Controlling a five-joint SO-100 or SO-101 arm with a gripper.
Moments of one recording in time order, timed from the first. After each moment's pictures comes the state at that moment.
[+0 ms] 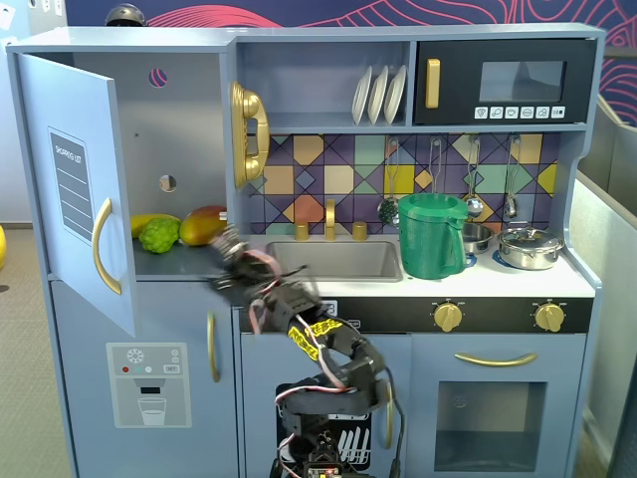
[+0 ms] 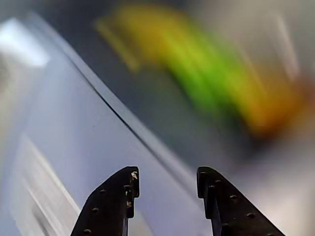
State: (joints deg) arm -36.1 154.2 136.4 25.8 -113.9
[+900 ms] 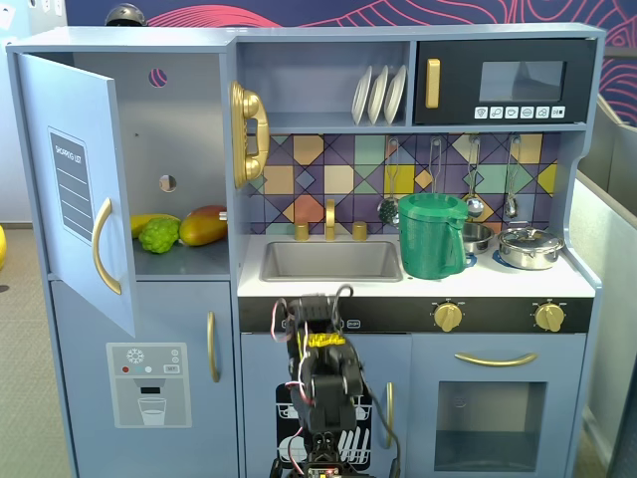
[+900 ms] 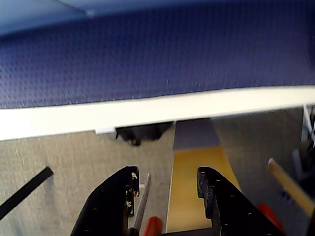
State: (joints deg) arm -7.4 161.3 153.2 79.9 -79.9
